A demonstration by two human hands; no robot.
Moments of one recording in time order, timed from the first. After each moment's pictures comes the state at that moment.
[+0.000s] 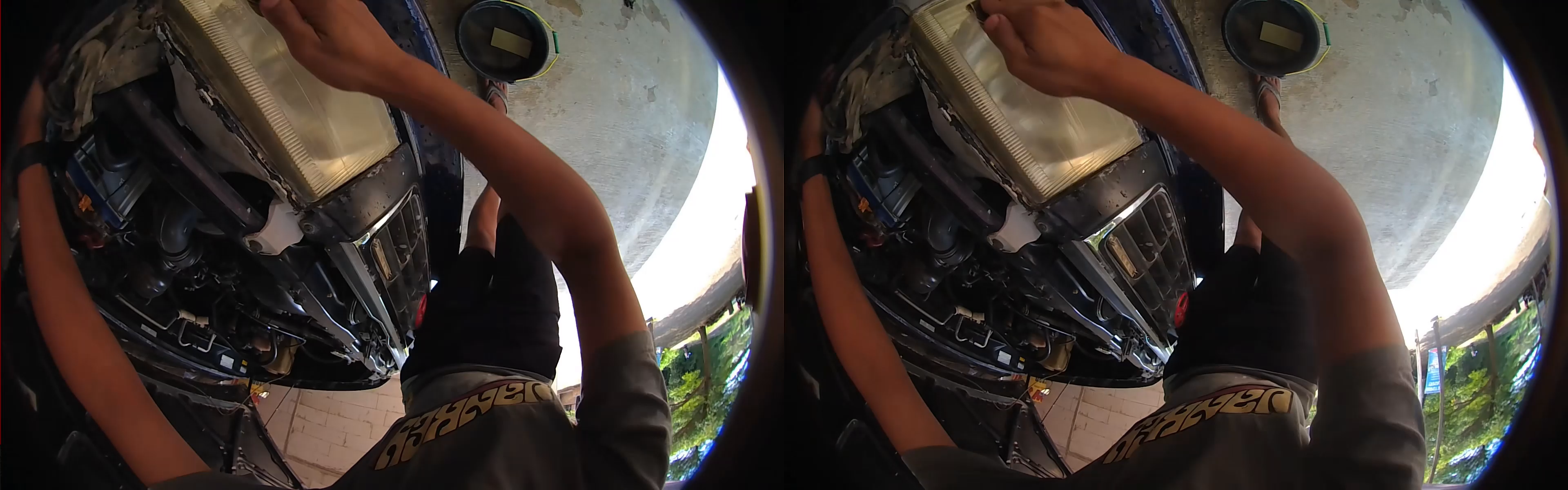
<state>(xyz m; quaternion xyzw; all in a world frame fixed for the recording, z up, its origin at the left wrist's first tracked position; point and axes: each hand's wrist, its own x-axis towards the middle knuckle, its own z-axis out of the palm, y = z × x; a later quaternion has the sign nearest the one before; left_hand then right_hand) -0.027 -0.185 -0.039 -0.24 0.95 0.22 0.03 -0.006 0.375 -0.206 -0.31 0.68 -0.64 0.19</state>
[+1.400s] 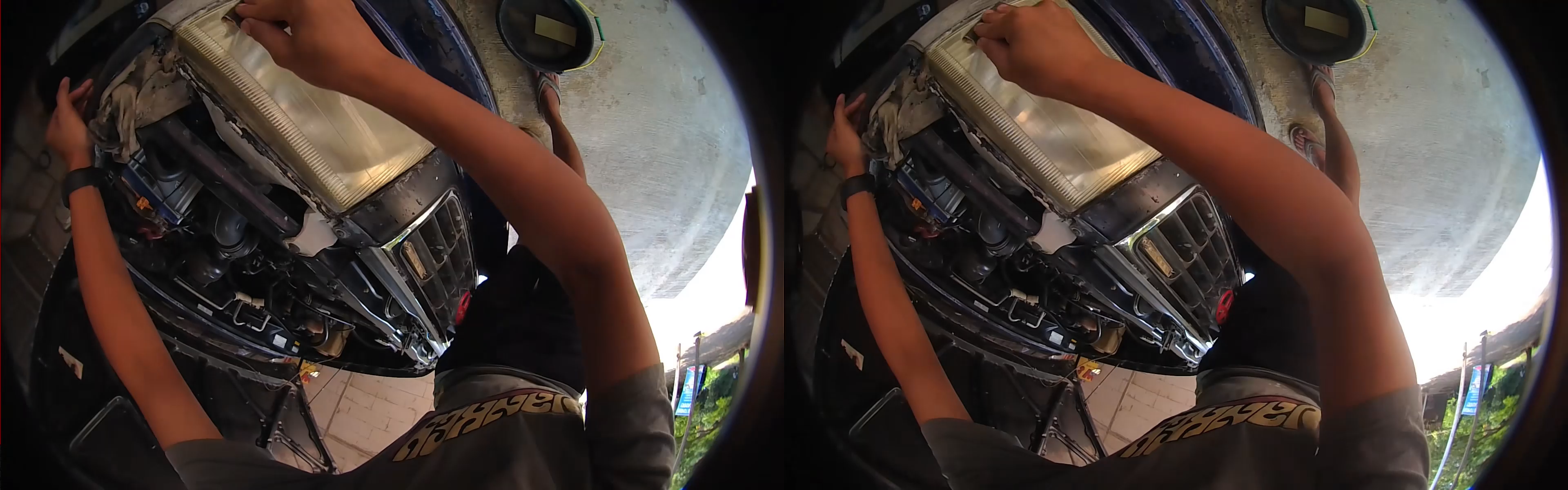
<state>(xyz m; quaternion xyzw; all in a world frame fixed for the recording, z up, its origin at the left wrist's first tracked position) -0.020 -0.035 -0.019 -0.33 0.91 0.23 -0.10 -0.017 0.347 -0.200 -0.21 0.66 -0.70 0.17</state>
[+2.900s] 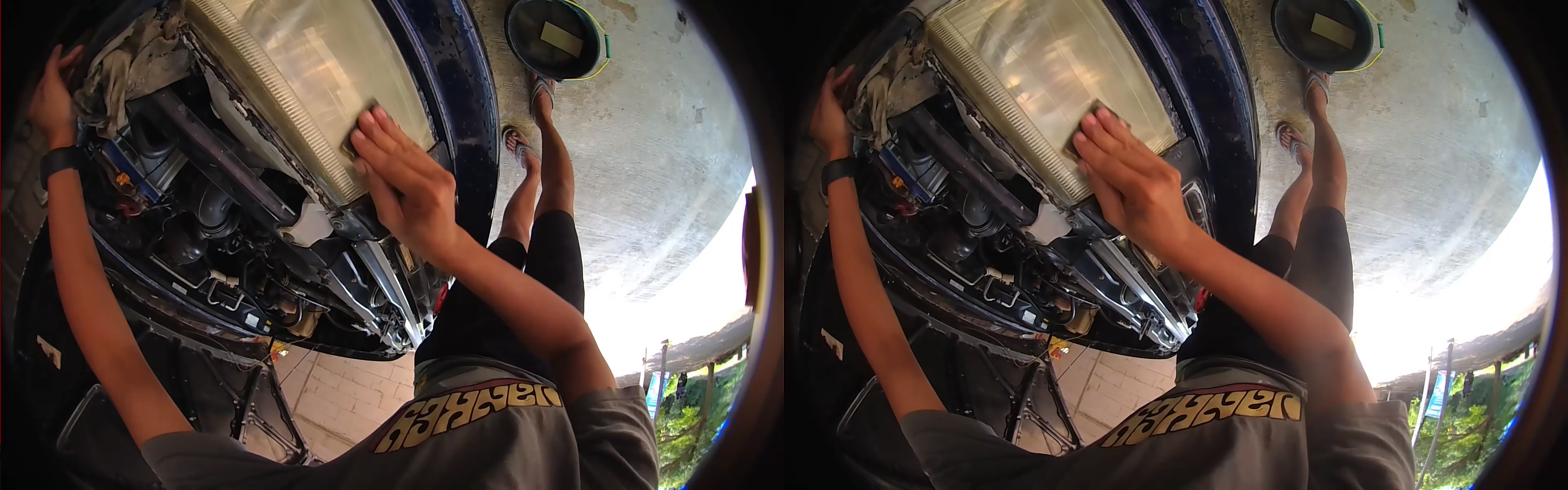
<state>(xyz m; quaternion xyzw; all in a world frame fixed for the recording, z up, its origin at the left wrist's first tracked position) -0.014 -0.018 -0.019 -0.32 0.92 0.21 -0.06 0.115 0.453 -0.158 -0.13 0.69 -0.68 0.20</state>
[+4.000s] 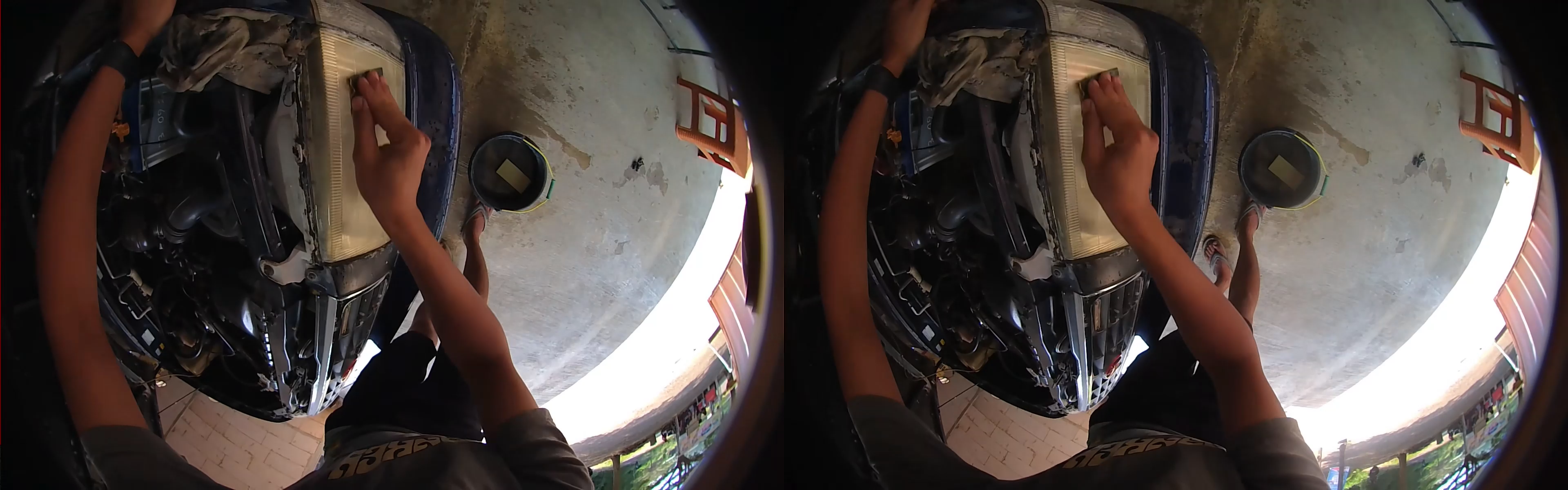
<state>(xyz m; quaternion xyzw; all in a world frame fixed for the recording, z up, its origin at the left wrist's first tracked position) -0.009 0.014 -0.026 -0.19 0.94 0.20 -0.20 0.005 0.359 -0.169 -0.14 0.67 -0.71 0.19</state>
